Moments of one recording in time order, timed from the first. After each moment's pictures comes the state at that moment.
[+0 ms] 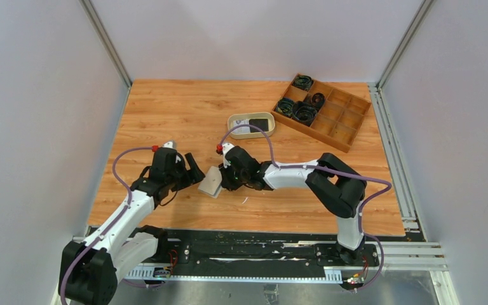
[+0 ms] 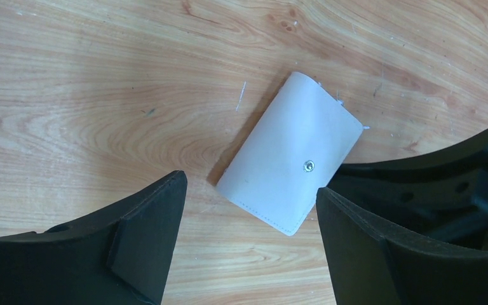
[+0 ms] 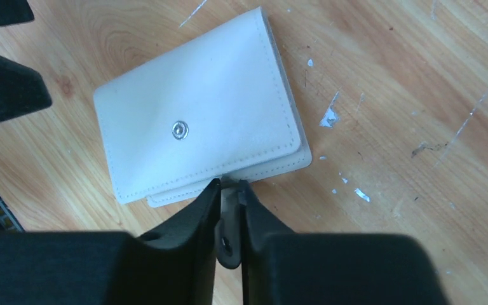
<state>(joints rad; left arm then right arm) -0.26 0.93 0.48 -0.35 0.04 -0.63 0.98 1.91 1.11 0.08 -0.08 0.32</state>
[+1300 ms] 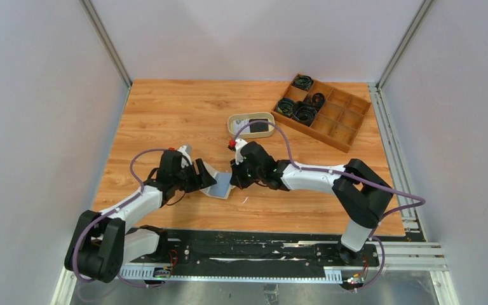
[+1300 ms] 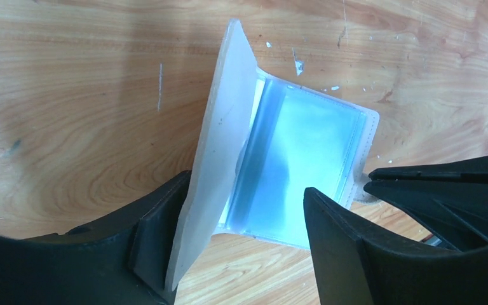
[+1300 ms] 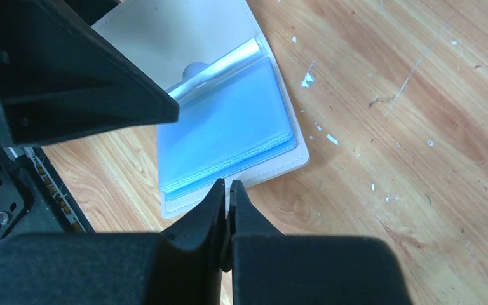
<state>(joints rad) -0.26 1.15 0.38 -0.01 0.34 -0.59 0.93 1.71 0.99 0.07 -0.16 0.30</state>
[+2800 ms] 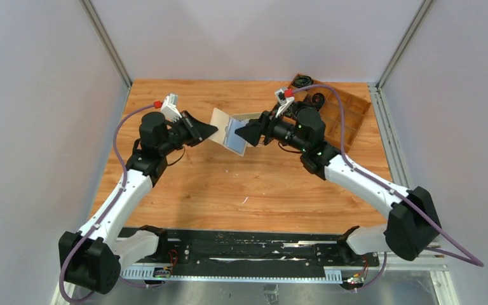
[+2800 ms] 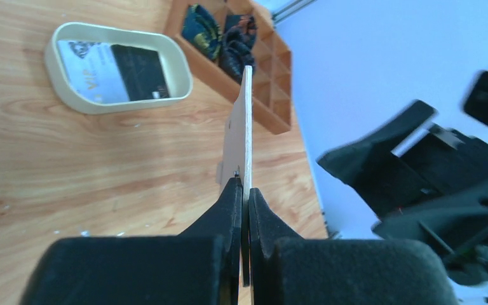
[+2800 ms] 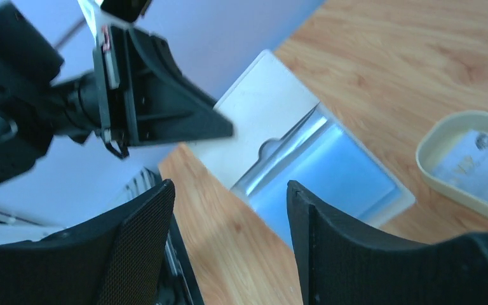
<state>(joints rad) -0.25 1.06 0.81 0.01 0.43 -0.79 0.68 1.30 0.97 0.29 -0.37 0.49</state>
